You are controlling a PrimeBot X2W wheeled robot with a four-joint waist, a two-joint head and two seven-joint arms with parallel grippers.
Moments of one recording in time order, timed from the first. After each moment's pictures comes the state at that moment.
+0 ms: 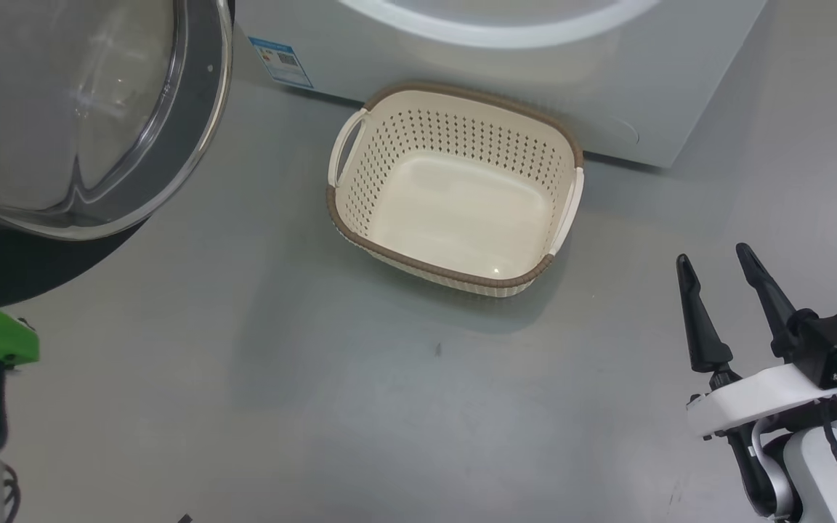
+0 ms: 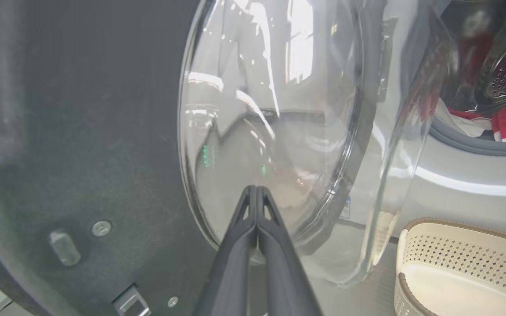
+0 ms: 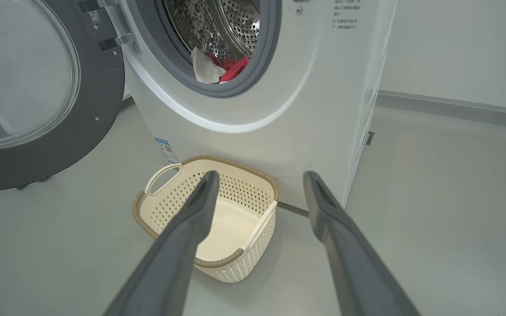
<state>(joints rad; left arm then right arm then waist) -0.48 0.29 0.10 0.59 -0.42 -0.11 -0.25 -0.08 -0.30 0.26 0.01 0.40 -0.07 -0.16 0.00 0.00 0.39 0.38</state>
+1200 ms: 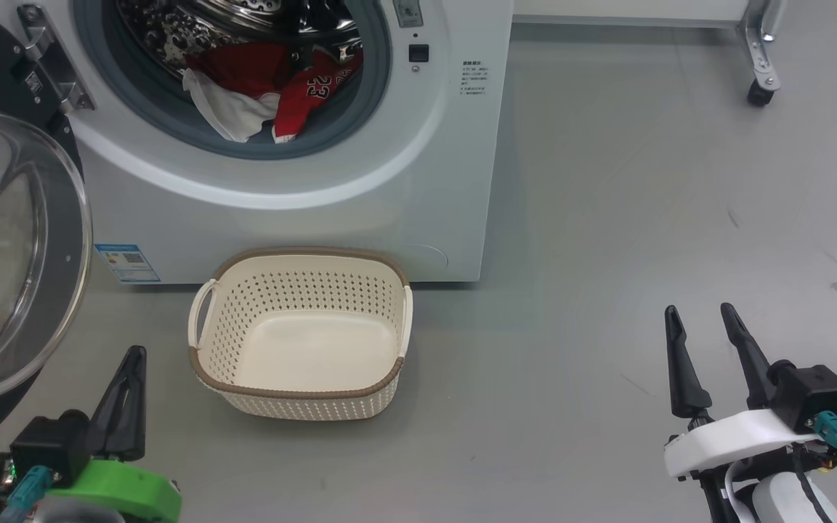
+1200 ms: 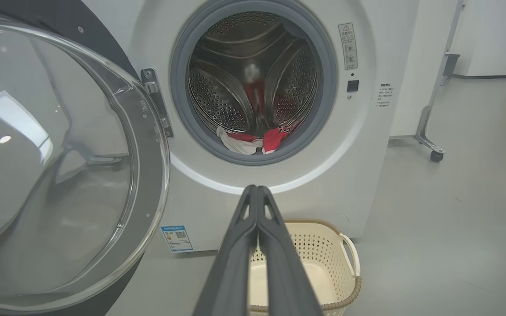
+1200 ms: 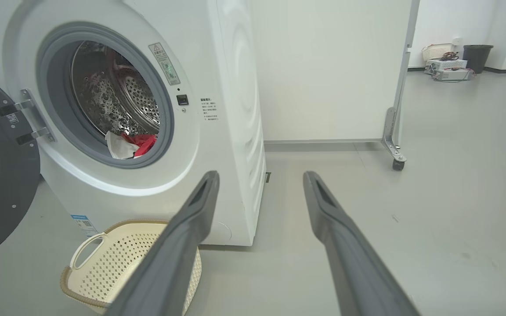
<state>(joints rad) -0.05 0.15 -0.04 0.24 -0.29 -0.12 -0.25 0.00 -0.20 0.26 0.10 0.46 -0.04 -0.24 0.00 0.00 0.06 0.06</state>
